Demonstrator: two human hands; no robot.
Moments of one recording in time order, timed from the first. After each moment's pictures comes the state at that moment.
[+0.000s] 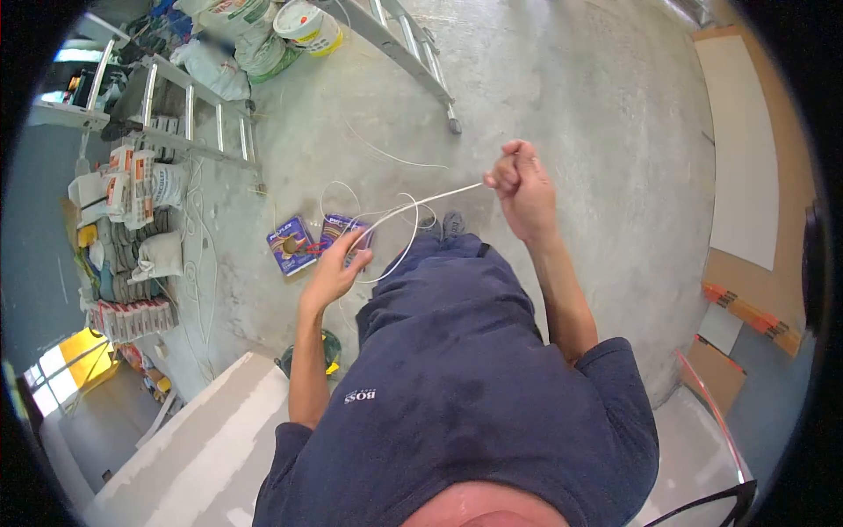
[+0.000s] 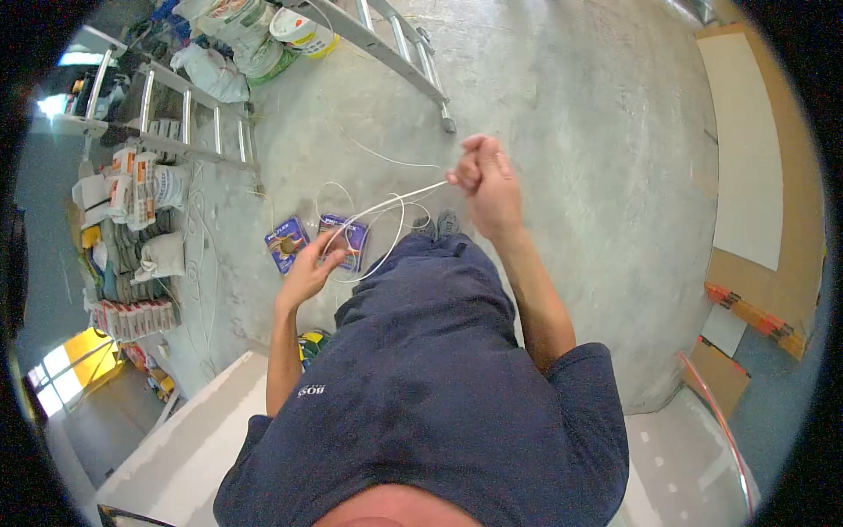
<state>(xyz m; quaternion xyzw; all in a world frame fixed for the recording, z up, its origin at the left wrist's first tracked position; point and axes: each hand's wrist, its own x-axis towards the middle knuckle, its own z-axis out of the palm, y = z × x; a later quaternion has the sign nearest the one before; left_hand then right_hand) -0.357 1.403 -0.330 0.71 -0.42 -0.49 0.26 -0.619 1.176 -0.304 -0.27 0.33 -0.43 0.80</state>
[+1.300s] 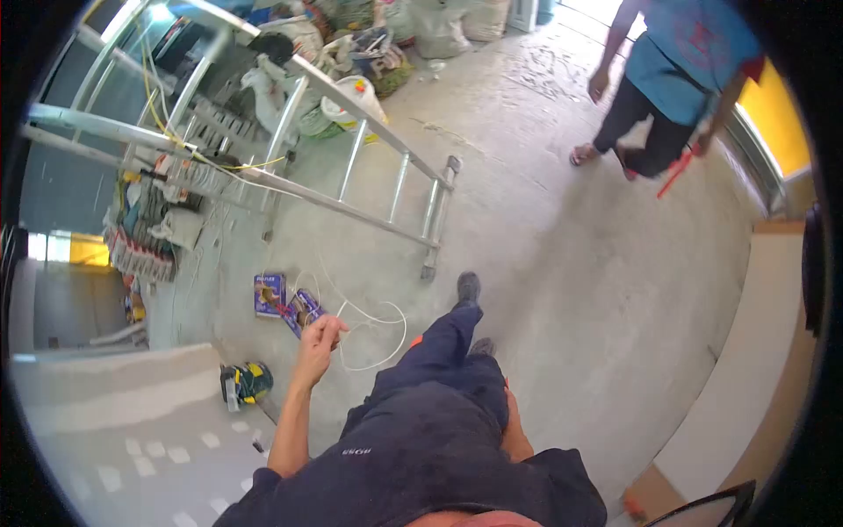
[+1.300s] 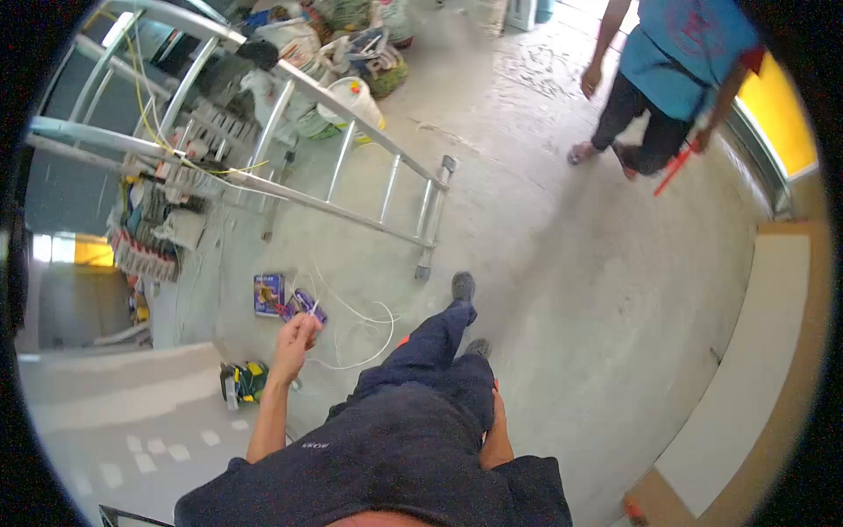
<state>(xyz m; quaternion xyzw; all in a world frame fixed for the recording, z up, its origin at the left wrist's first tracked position) -0.558 0.923 -0.302 0.78 -0.11 -0.34 0.51 -0.992 0.786 -0.635 -0.18 0.58 0.13 0.78</state>
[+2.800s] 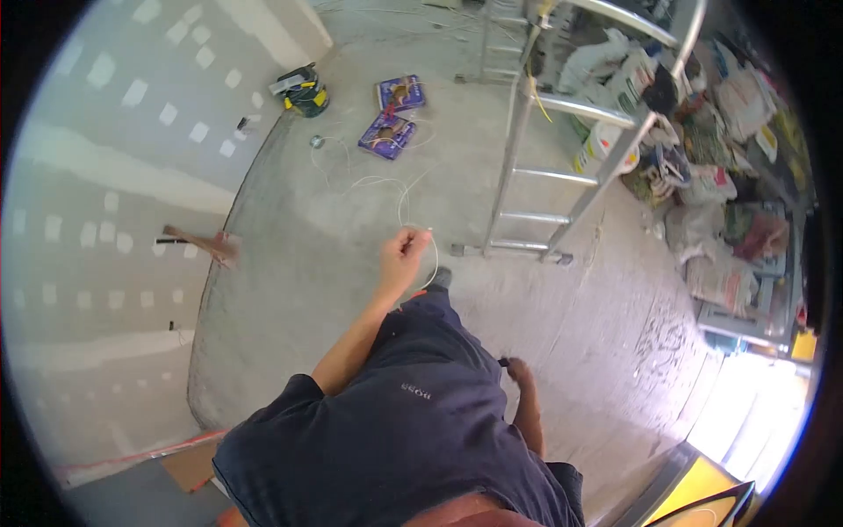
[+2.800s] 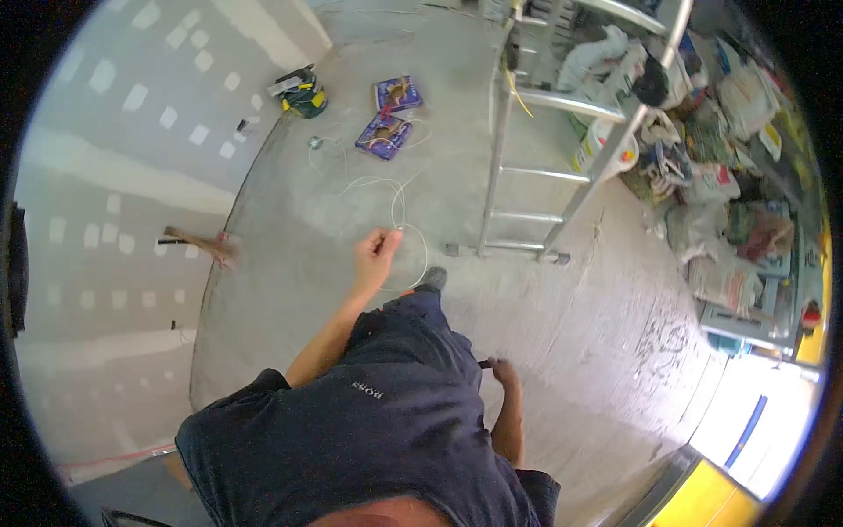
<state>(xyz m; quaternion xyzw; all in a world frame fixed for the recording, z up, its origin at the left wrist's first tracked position) -0.612 0.766 -0.340 0.72 0.31 0.22 0.59 -0.652 0.296 -0.761 -0.83 -0.17 0.51 0.11</state>
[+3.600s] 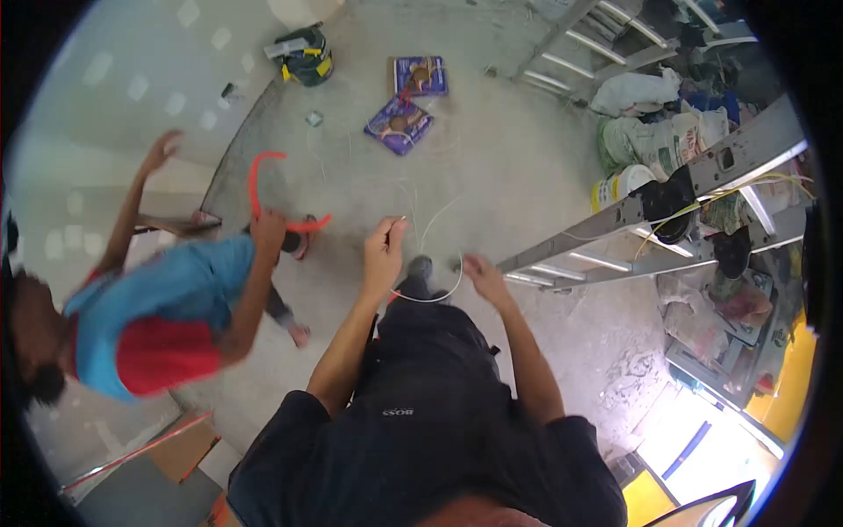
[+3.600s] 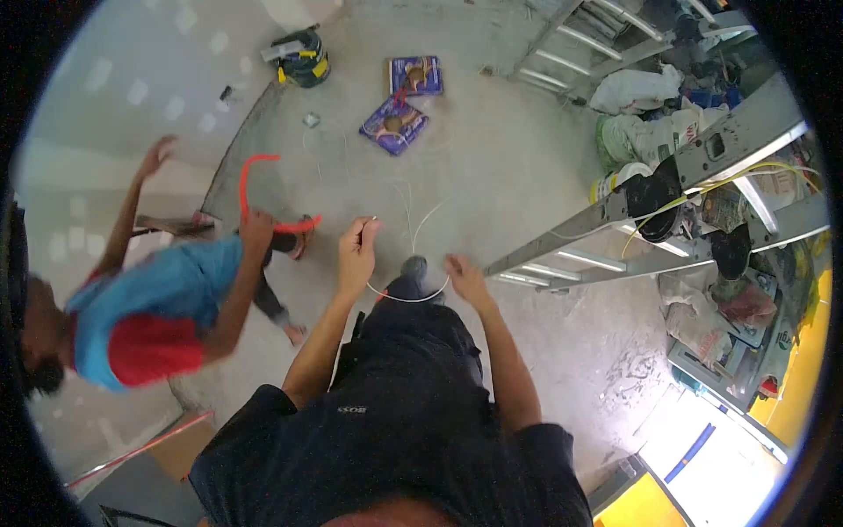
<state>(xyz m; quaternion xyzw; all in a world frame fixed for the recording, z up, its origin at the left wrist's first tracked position) -0.517 1.059 -0.389 0.70 0.38 0.24 0.56 -0.382 0.836 -0.533 -0.82 -0.27 0.37 0.35</state>
